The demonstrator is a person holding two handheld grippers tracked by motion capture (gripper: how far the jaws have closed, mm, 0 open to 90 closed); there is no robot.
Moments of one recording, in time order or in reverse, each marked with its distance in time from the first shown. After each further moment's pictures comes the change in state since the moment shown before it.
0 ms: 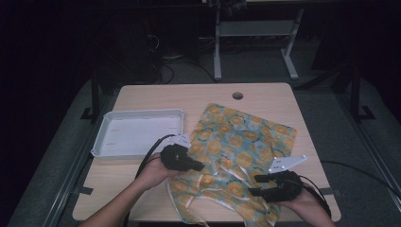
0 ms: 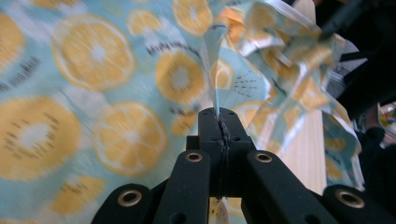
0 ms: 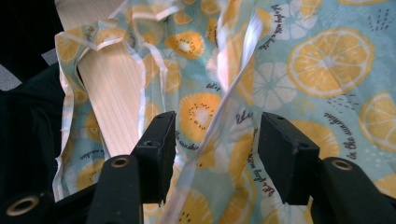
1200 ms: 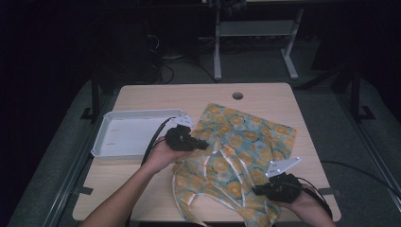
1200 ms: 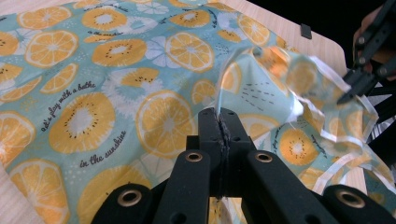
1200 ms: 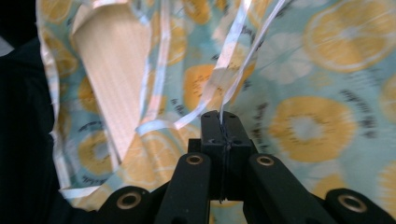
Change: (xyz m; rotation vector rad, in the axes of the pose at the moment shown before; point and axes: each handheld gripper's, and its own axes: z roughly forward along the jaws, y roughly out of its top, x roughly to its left) left arm 0.032 0.030 -0.002 -0.101 0.069 -0.020; right arm 0.002 -0.003 0.004 0.103 0.001 -0.030
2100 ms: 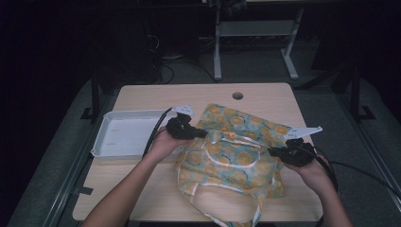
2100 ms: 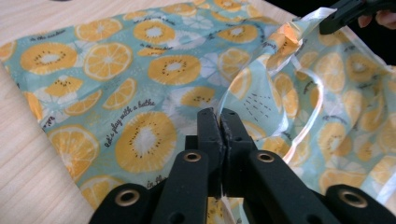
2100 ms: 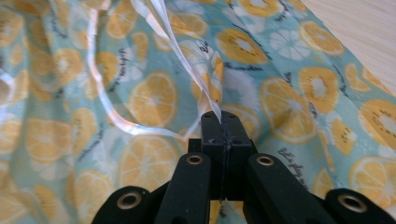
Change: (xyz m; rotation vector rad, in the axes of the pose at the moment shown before) left arm 0.032 0.015 0.007 0.010 0.078 -0.032; right arm -0.081 0.025 -0.031 -0.137 -0.262 0.115
